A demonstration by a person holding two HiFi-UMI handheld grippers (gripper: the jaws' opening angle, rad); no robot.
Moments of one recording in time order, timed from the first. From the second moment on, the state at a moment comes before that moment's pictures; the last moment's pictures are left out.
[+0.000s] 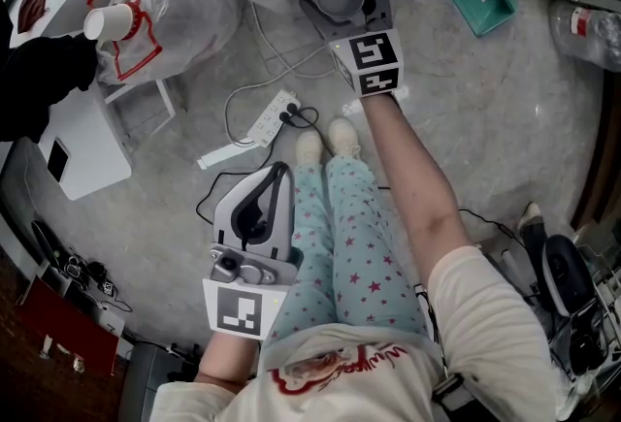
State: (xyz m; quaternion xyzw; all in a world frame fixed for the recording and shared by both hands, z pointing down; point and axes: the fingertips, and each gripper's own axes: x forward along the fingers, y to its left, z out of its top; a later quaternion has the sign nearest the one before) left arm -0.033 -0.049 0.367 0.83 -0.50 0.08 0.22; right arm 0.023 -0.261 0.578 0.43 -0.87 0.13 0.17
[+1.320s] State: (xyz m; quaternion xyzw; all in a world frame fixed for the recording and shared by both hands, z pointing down) left arm -0.039 -0.042 0.371 0.82 -0.52 0.09 0.22; right arm 0.029 -0.259 0.572 0.46 -0.87 0.12 0.14
